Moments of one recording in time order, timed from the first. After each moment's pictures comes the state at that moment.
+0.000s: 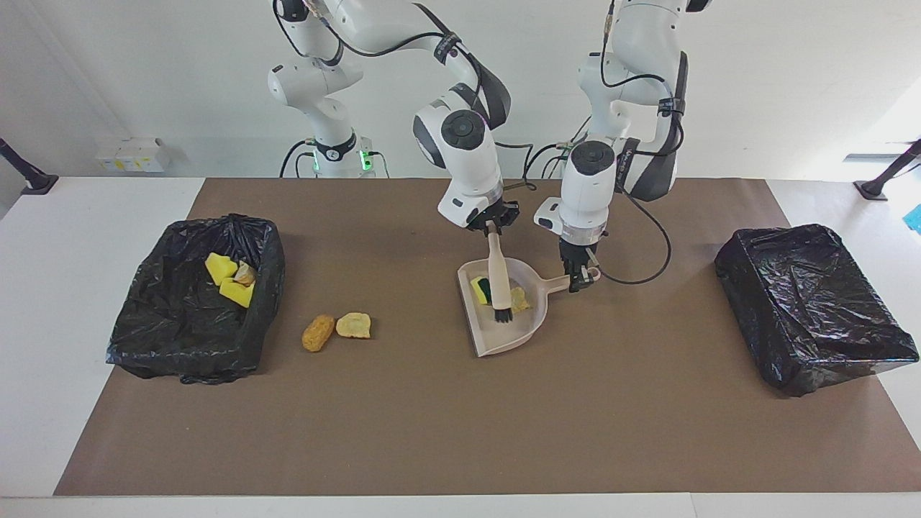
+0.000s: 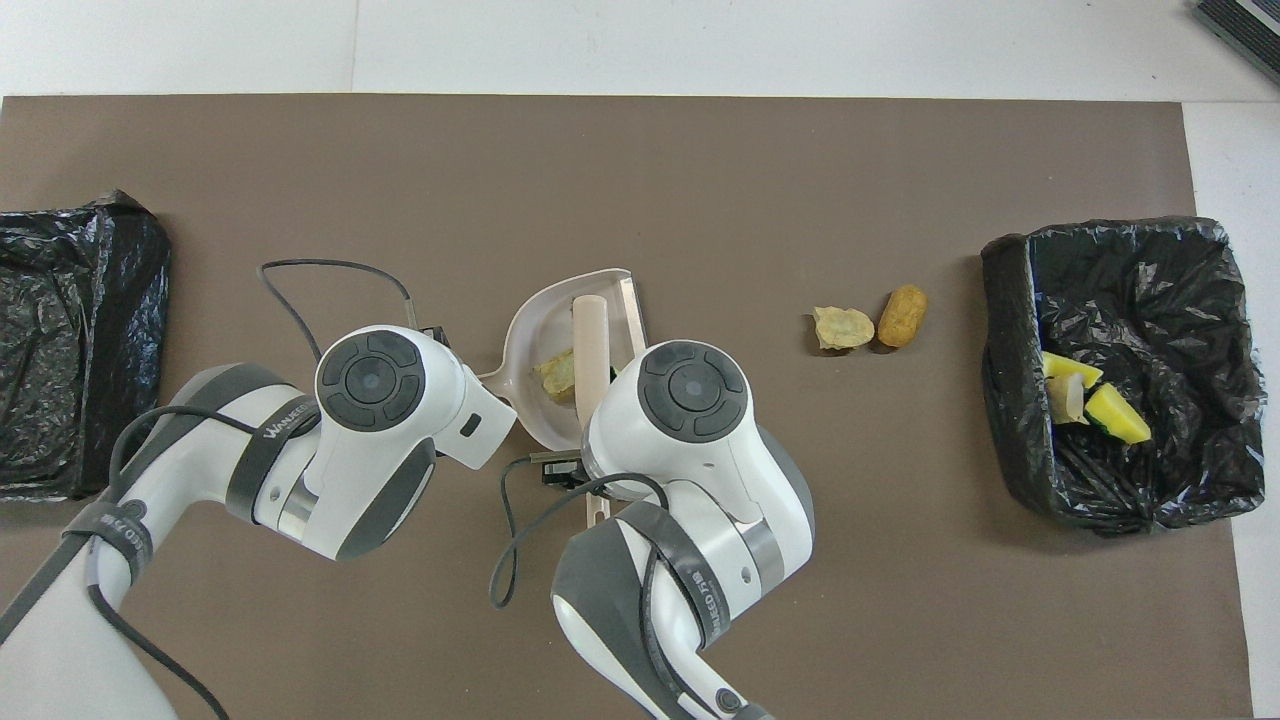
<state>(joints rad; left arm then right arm) -0.43 0.14 -0.04 -2.13 0.17 2.32 0.89 0.59 0.26 0.08 -1.83 0.30 2.06 0.50</state>
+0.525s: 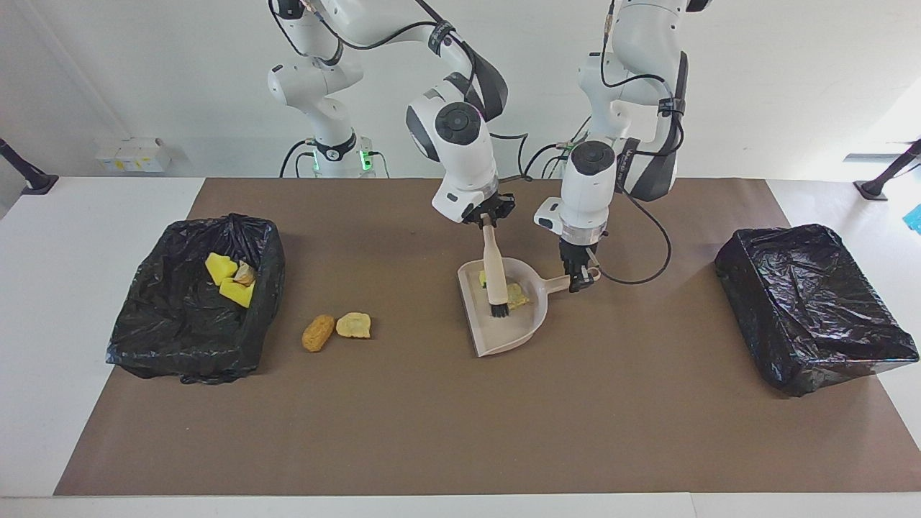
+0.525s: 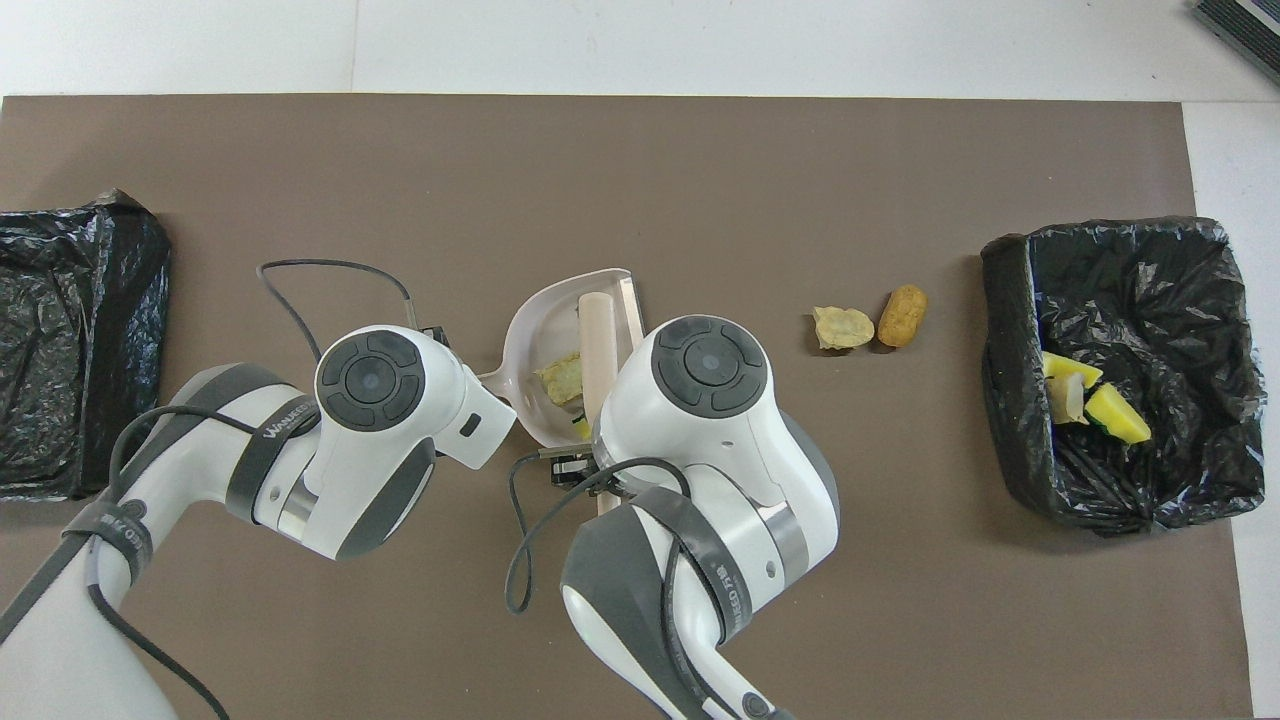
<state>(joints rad) -0.43 0.14 -0.04 -2.13 0.17 2.32 0.89 0.58 0.24 0.07 -1.78 0.30 1.96 0.48</state>
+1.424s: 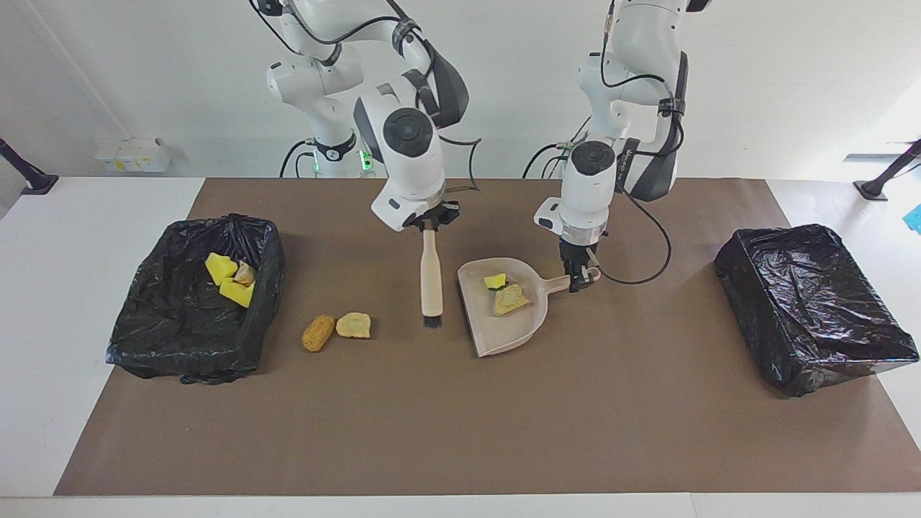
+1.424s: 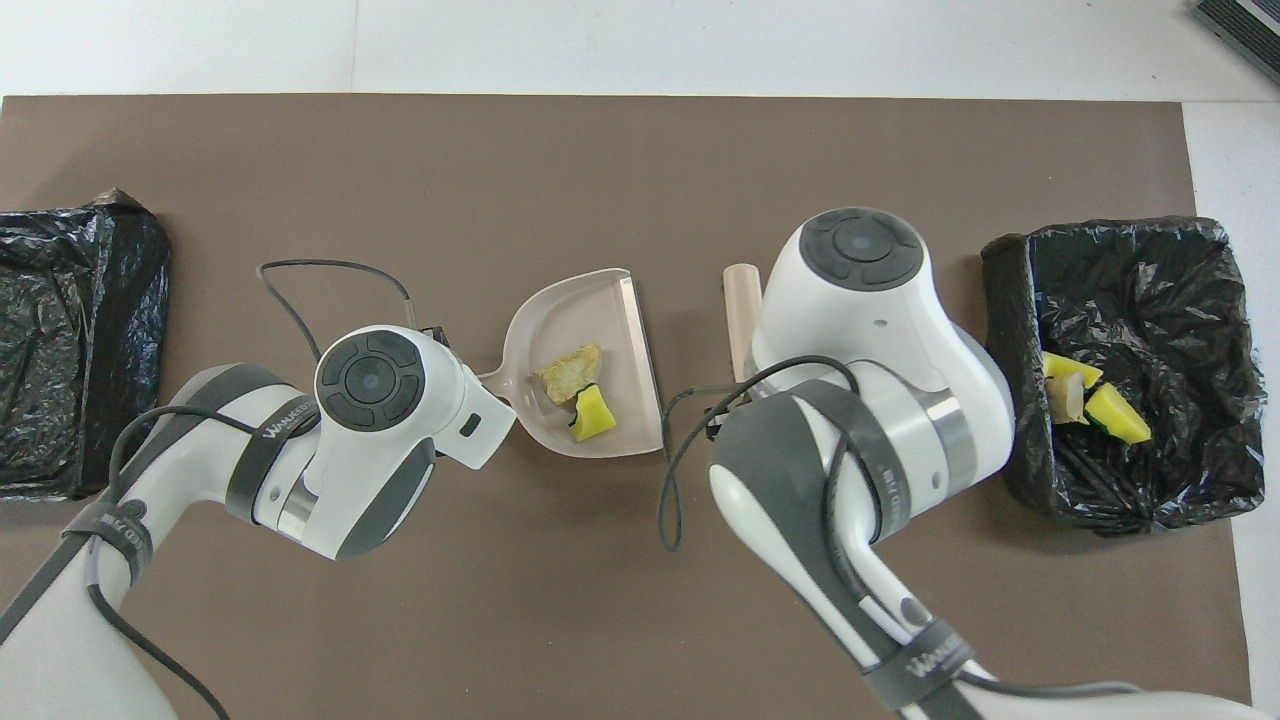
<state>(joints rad) -0.43 0.14 -0.03 -2.13 0.17 2.32 0.88 0.36 0.21 0.05 -1.73 0.10 1.61 0.39</state>
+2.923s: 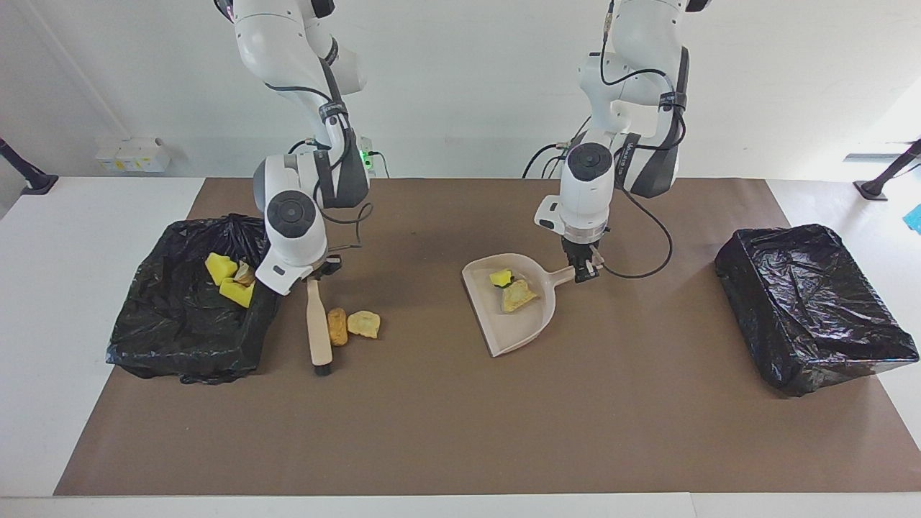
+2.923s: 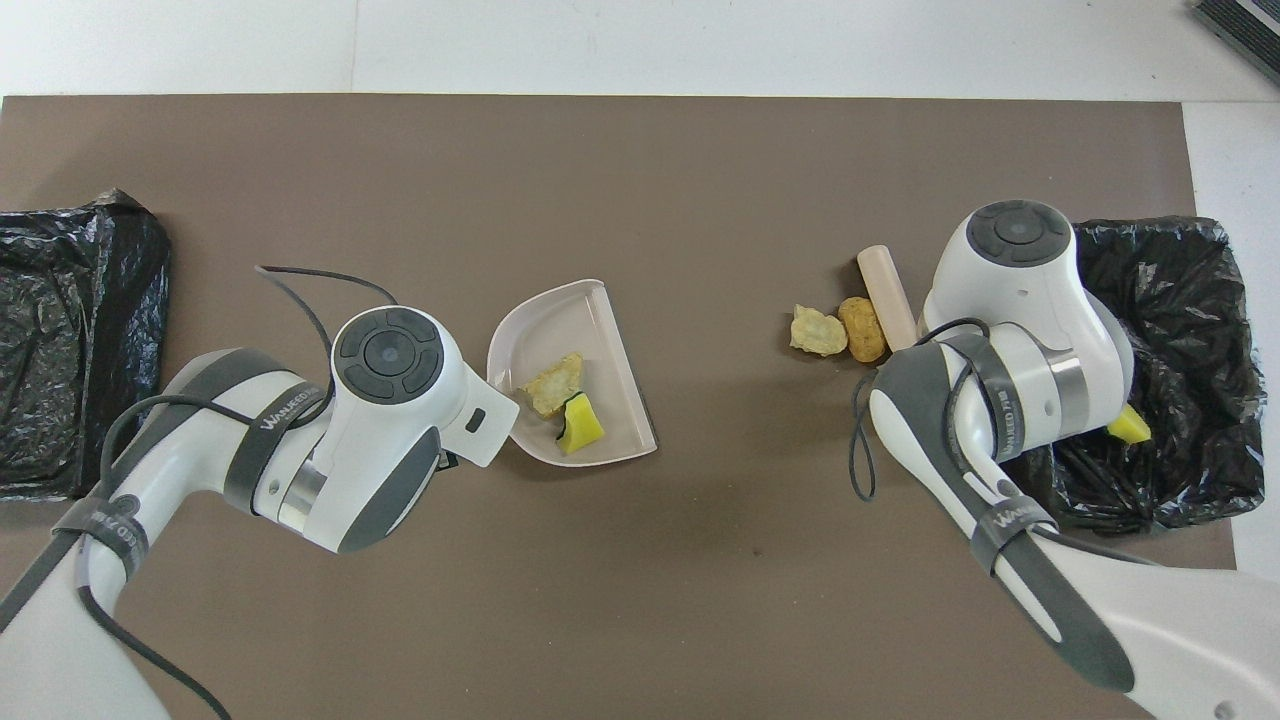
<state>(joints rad) -0.45 0.14 -0.04 -2.07 0.18 2.09 0.76 0.13 0.28 0.06 -1.90 -0.16 1.85 0.02</state>
